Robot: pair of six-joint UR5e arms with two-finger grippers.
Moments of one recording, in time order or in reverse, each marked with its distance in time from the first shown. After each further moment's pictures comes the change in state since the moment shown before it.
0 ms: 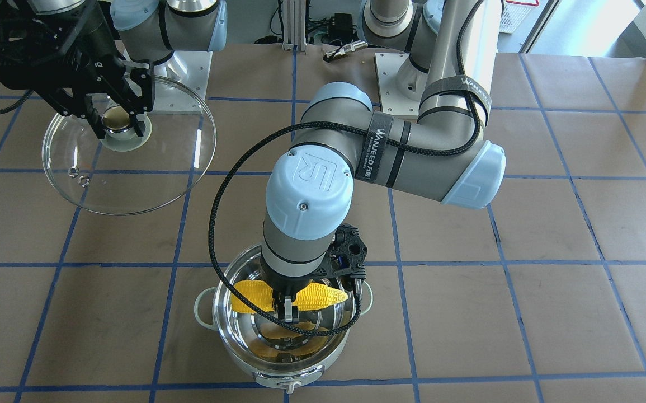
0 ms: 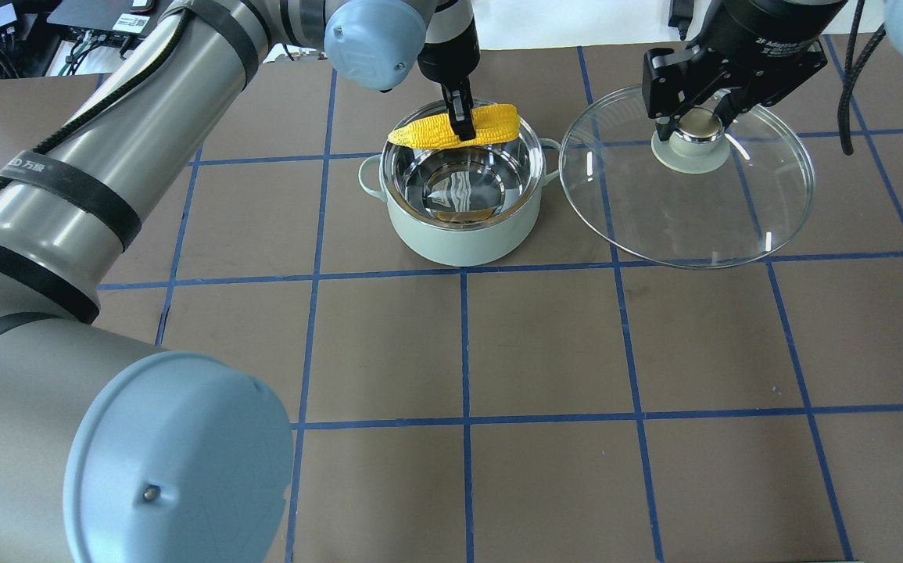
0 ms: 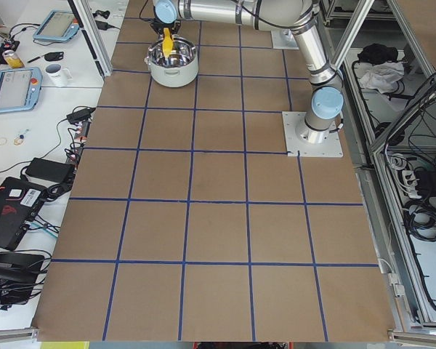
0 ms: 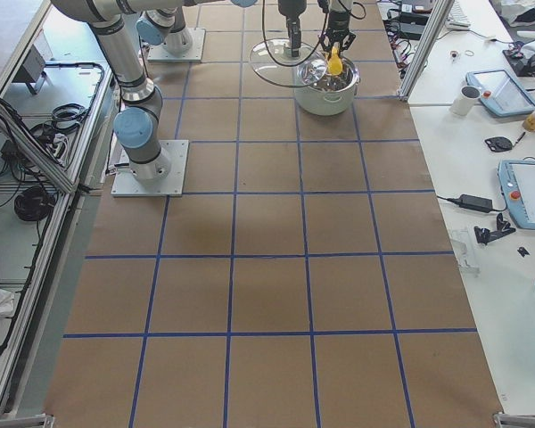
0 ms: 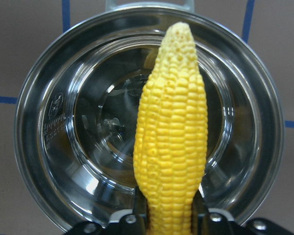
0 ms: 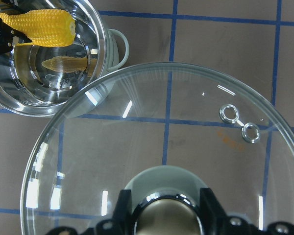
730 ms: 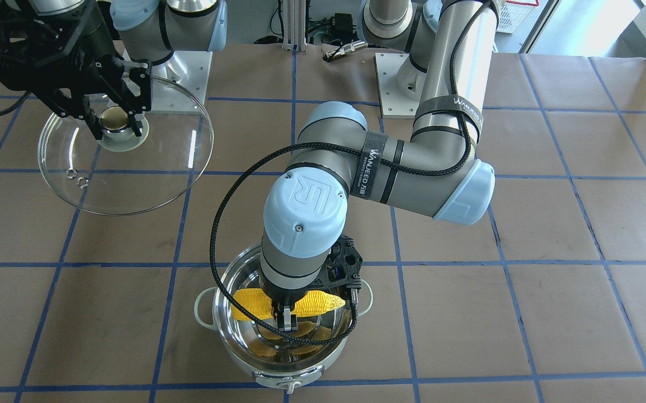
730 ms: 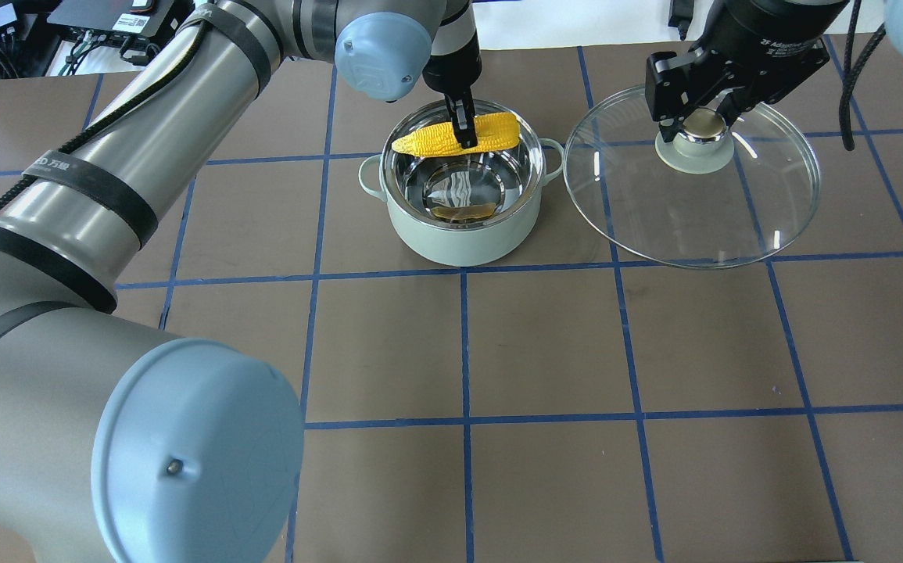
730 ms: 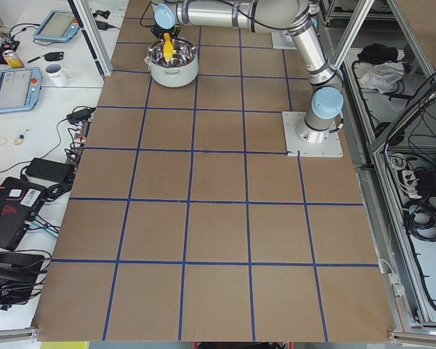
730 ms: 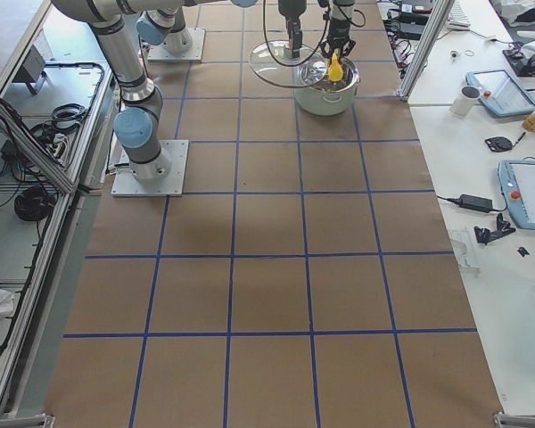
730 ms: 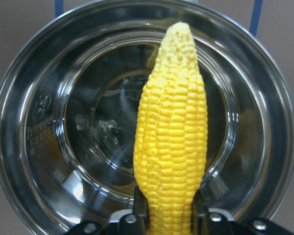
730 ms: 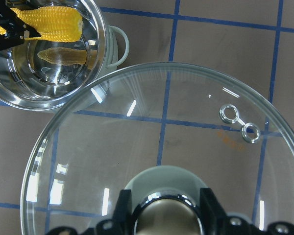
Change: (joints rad) left arm -0.001 -0.031 -0.005 0.027 0.002 -0.016; right arm -0.001 0.001 0.000 0.001 -0.011 -0.048
